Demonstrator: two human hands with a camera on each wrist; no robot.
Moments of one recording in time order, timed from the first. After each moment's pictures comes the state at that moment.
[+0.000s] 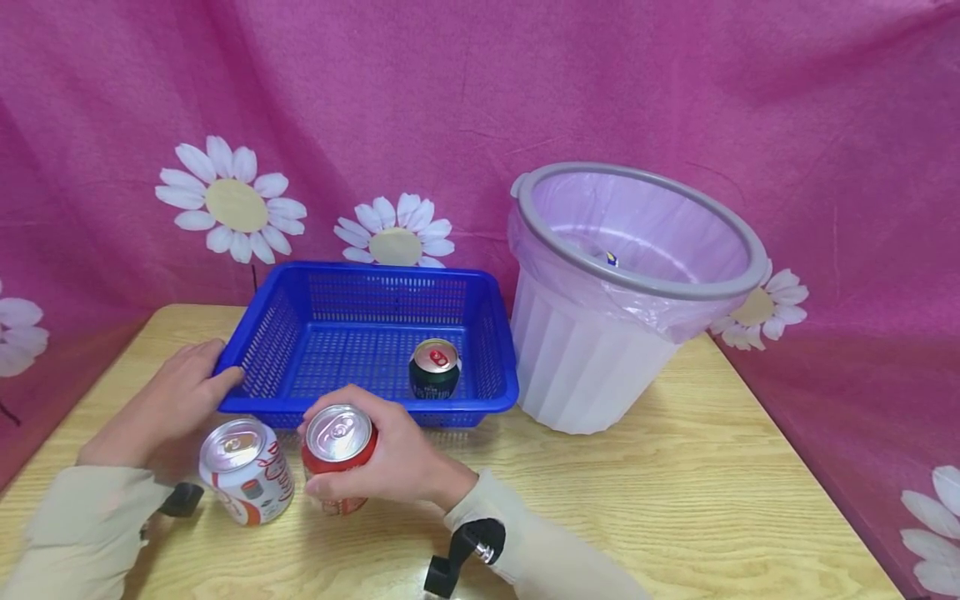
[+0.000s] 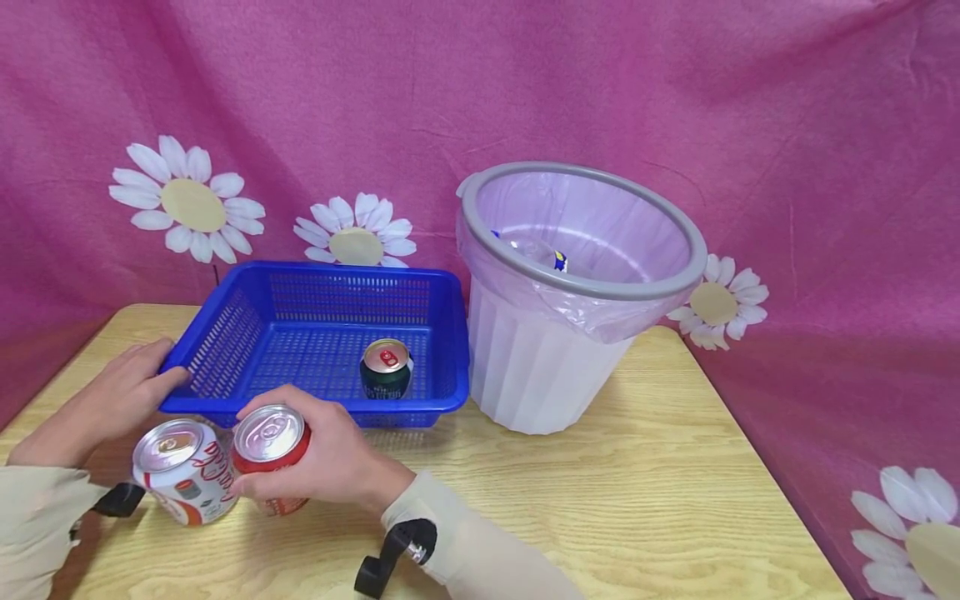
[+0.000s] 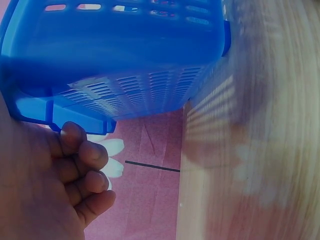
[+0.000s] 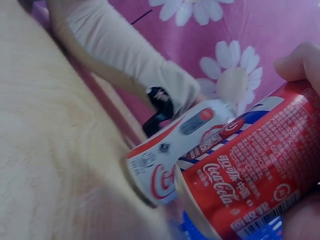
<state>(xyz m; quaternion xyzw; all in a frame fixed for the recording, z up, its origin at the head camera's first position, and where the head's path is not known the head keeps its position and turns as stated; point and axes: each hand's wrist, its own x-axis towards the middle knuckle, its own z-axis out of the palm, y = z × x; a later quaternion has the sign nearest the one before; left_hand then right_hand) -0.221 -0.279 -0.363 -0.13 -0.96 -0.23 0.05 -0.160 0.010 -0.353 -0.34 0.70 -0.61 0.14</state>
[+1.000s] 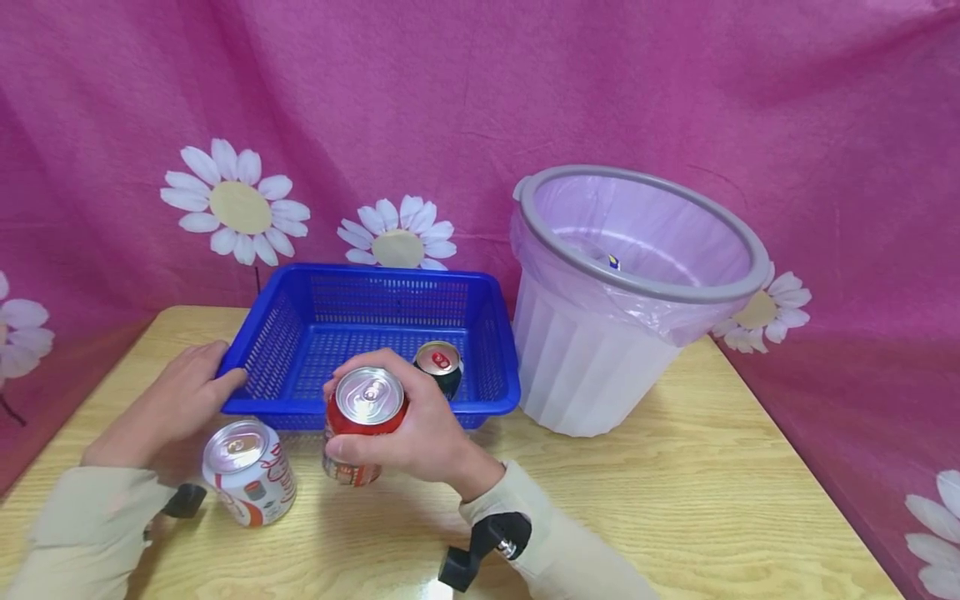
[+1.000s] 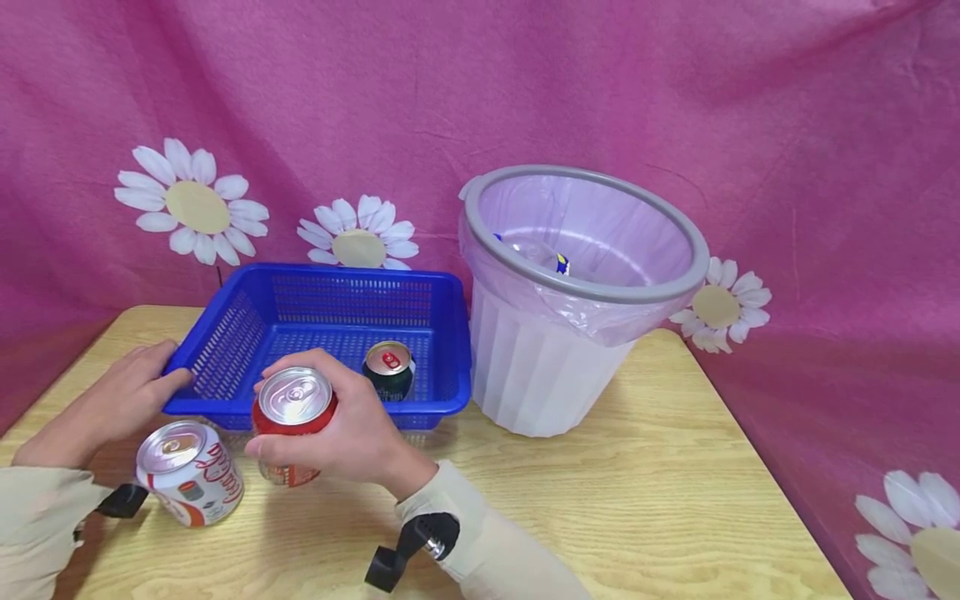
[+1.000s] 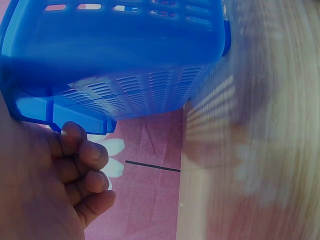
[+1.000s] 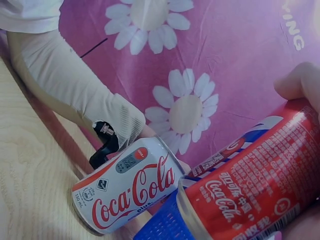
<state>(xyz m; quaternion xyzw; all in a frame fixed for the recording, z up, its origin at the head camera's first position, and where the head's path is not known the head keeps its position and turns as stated) -0.221 -0.279 -0.362 -0.14 -0.96 -0.23 0.05 -0.161 0.026 -0.317 -0.36 0.66 -0.66 0.05</state>
